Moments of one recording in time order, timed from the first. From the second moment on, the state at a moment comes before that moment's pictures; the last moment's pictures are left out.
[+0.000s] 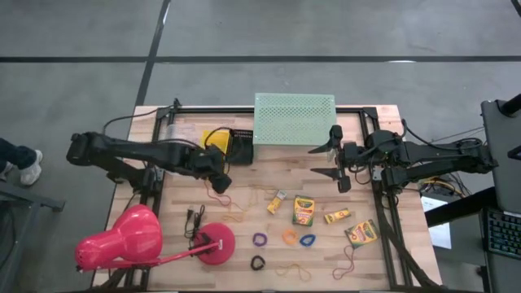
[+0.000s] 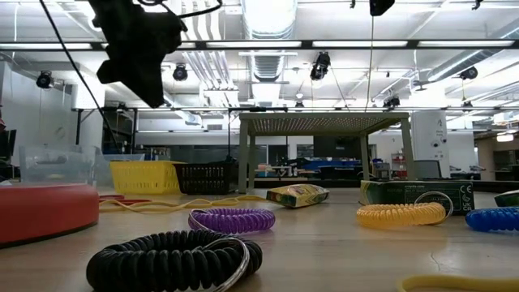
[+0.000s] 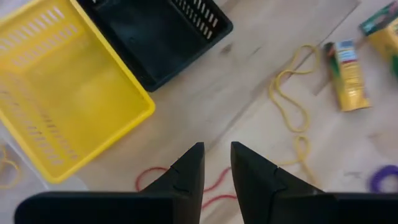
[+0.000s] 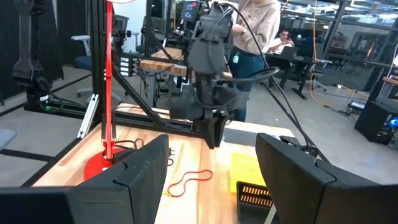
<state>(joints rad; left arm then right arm) -0.07 1.31 1.01 -0.89 -0.27 -0.79 0.01 0.82 0.70 0.08 -0.07 -0.11</state>
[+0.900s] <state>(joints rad) -0.23 1.46 1.01 -0.84 -0.18 -0.23 0.01 0.82 0.70 0.08 -0.07 -0.11</state>
